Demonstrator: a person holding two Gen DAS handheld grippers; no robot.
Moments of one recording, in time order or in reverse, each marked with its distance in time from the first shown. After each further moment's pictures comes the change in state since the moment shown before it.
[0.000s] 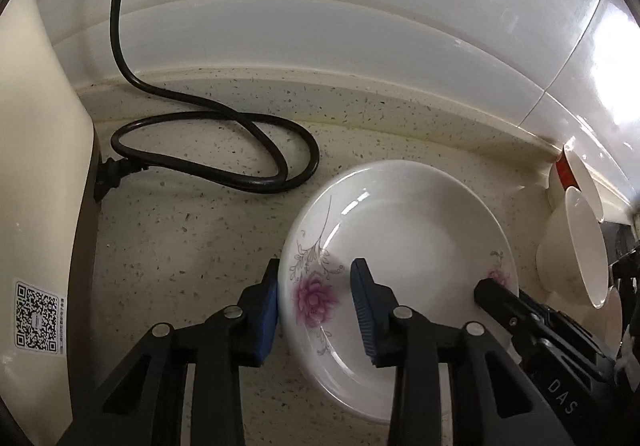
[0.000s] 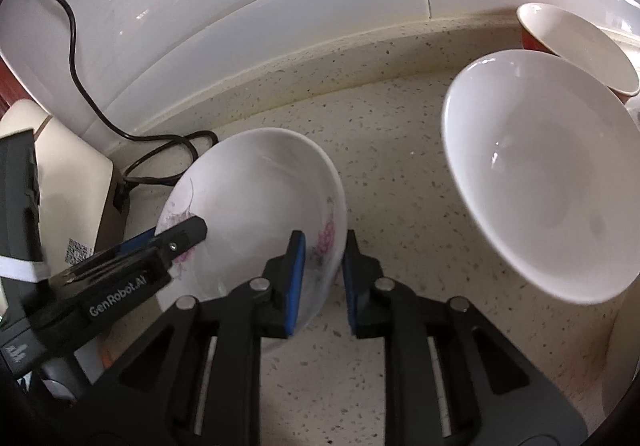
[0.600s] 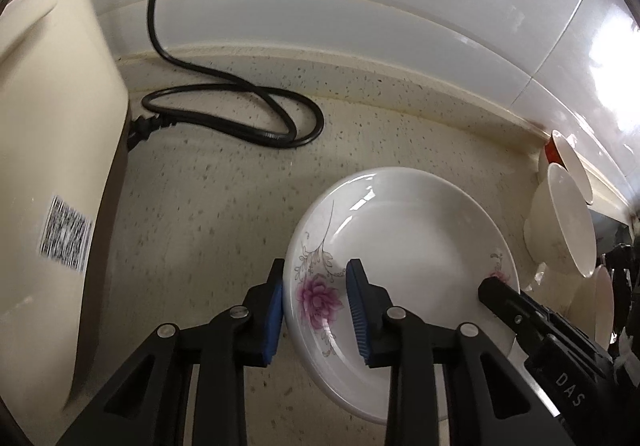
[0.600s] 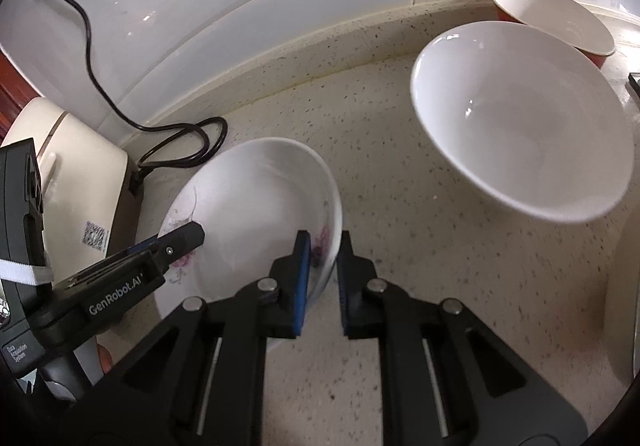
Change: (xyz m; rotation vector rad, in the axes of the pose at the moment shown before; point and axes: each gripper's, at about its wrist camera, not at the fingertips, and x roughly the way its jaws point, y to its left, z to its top) left arm -0.012 -0.005 -0.020 -0.032 0.031 0.014; right arm -0.028 -0.007 -0.023 0.032 0.026 0.046
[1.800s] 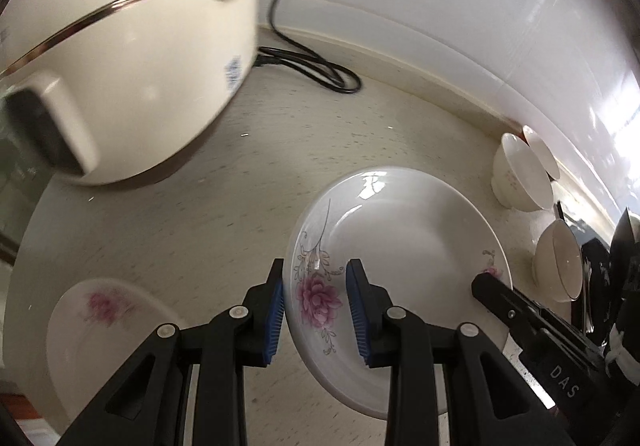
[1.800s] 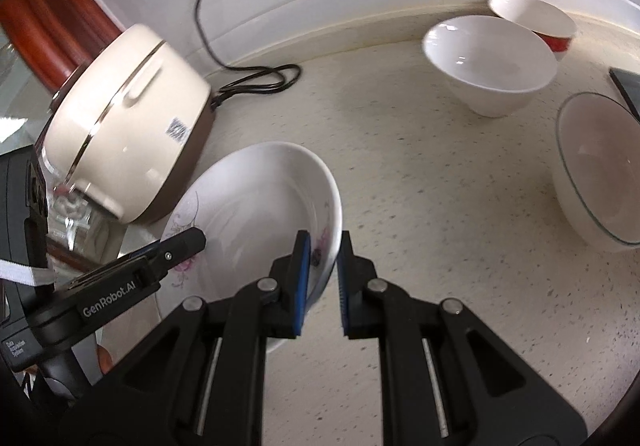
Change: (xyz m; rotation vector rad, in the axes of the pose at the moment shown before) left arm -0.121 0.017 -0.124 -0.204 -0.070 0.068; right arm -0.085 0.016 -0.079 -0.186 0.043 0.135
